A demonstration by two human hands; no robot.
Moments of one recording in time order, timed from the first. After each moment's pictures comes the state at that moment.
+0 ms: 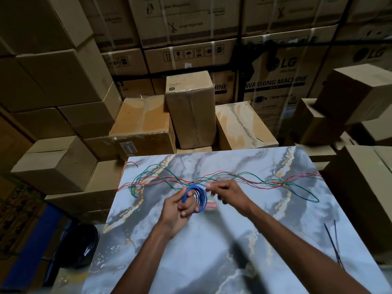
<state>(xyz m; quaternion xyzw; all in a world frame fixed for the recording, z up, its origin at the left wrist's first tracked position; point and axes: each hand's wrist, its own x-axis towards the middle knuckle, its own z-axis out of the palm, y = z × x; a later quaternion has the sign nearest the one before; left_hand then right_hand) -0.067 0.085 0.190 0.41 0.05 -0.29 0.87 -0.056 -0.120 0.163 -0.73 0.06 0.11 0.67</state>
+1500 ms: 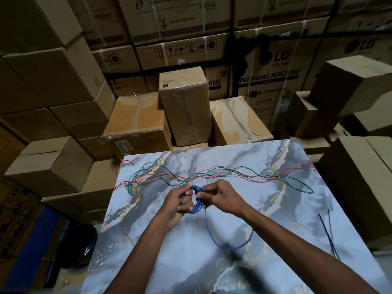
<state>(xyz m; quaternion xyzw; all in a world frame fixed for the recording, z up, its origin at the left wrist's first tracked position) -0.059 0.076 0.192 0.56 0.08 -0.31 0.76 -0.084 -0.105 0.187 -0.75 -0.04 0.13 0.64</state>
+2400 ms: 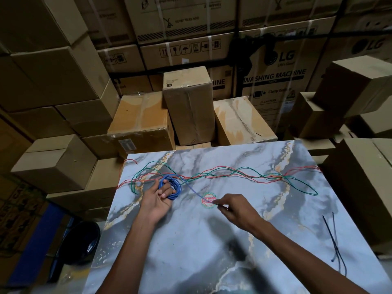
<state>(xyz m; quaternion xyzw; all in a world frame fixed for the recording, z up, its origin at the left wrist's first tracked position) -0.024 0.133 0.170 0.26 0.20 -0.22 0.92 -0.108 -0.139 0.132 -0.93 -0.10 0.04 0.35</state>
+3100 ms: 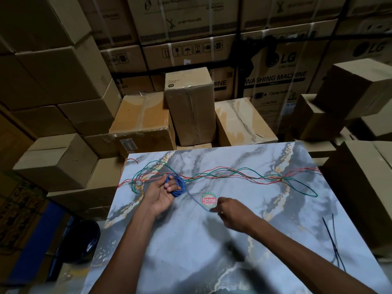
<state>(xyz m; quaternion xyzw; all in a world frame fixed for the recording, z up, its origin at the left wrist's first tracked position) -0.019 0.119 0.191 0.32 0.19 -0.23 0.90 -0.106 -0.125 0.149 -0.96 -0.18 0.14 0.18</state>
